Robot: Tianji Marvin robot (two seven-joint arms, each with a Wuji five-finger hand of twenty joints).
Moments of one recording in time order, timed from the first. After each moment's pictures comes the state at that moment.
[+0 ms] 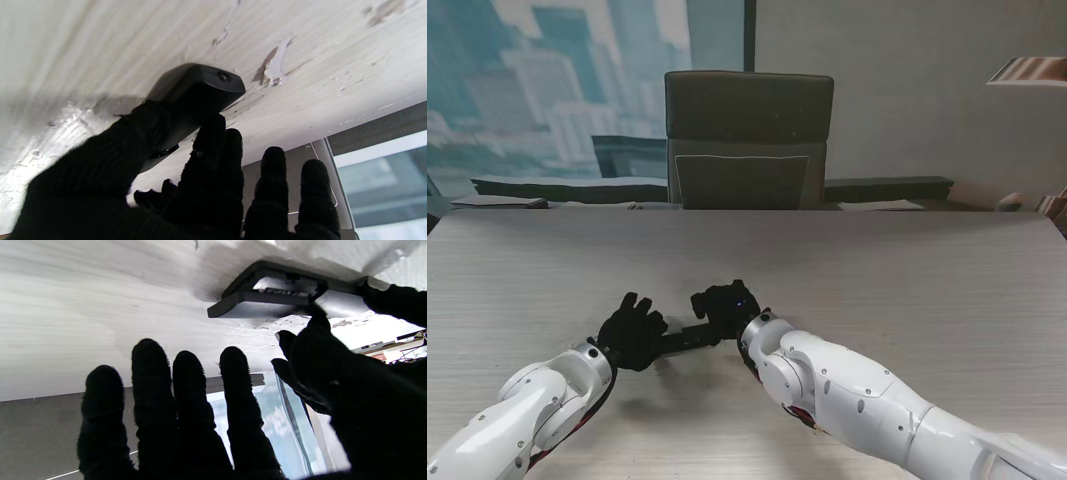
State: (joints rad) left arm 1.60 -0.98 -1.13 -1.53 1.39 -0.15 0.05; right arm -1.03 -1.26 0.42 -1.15 -0.68 0.07 -0.28; left_hand 0.62 -0.48 0.80 -0.15 0.60 0.26 0.93 0.34 0.57 0.13 0.42 0.33 0.32 0.26 0.33 0.33 0.00 0.31 0.69 0.35; right_hand 0.34 -0.78 1.16 -0.17 0.70 0.08 0.90 0.37 0.81 0.29 1.08 0.47 0.87 0.32 1.10 0.49 0.40 0.52 1.32 0.49
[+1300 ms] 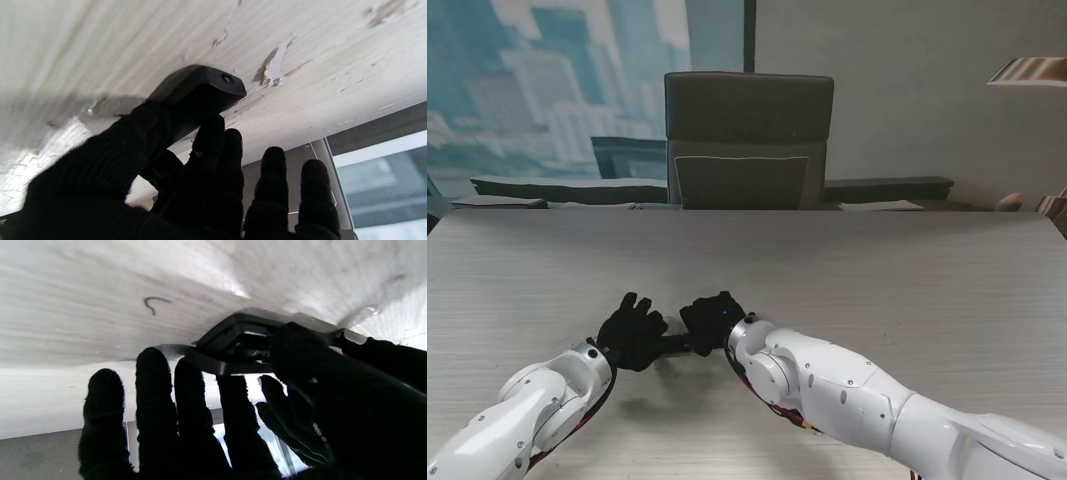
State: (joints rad) left arm 1.60 -0.98 -1.13 -1.53 1.39 -0.15 0.05; right arm -0.97 -1.31 0.32 -1.07 -0.62 0.05 -0.19; left_hand 0.62 -0.48 0.80 -0.15 0.59 0.25 0.93 0.34 0.57 0.13 0.42 0.33 0.32 0.26 0.33 0.33 0.00 0.31 0.69 0.35; right_hand 0.42 -0.84 1.22 -0.19 0.63 0.14 1.02 0.38 0.69 0.29 1.07 0.48 0.76 0.31 1.10 0.58 0.34 0.49 1.29 0.48
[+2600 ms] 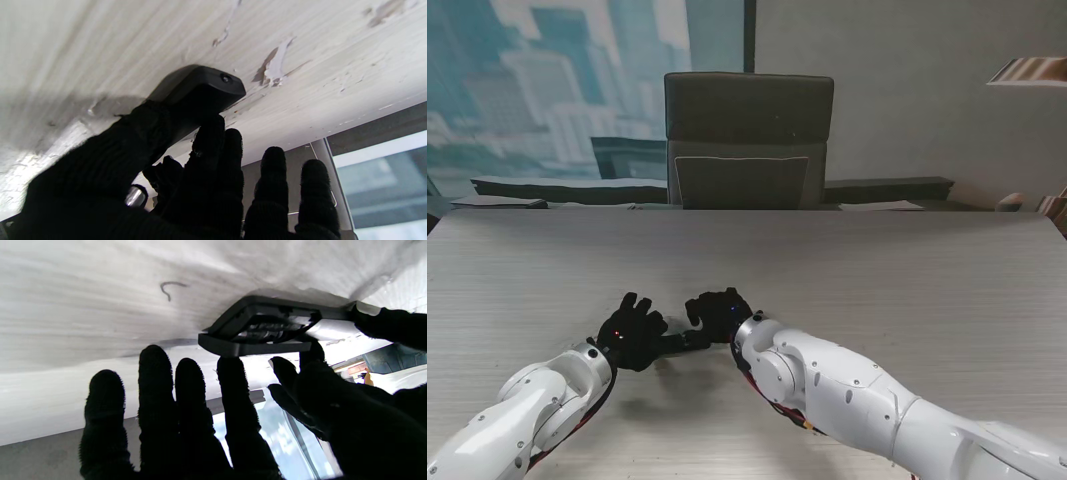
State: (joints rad) left arm 1.60 -0.98 -1.13 -1.53 1.39 -0.15 0.05; right arm -1.00 -1.31 0.37 -1.06 -0.58 0.03 -0.23; left_hand 0.62 -0.48 0.80 -0.15 0.59 0.25 0.93 0.34 0.57 0.13 0.42 0.33 0.32 0.26 0.33 0.33 0.00 0.31 0.69 0.35; right_hand 0.24 -0.42 1.06 -0.17 0.61 0.13 0.99 0.39 0.67 0.29 1.07 0.48 0.74 0.29 1.02 0.55 0.31 0.49 1.27 0.47
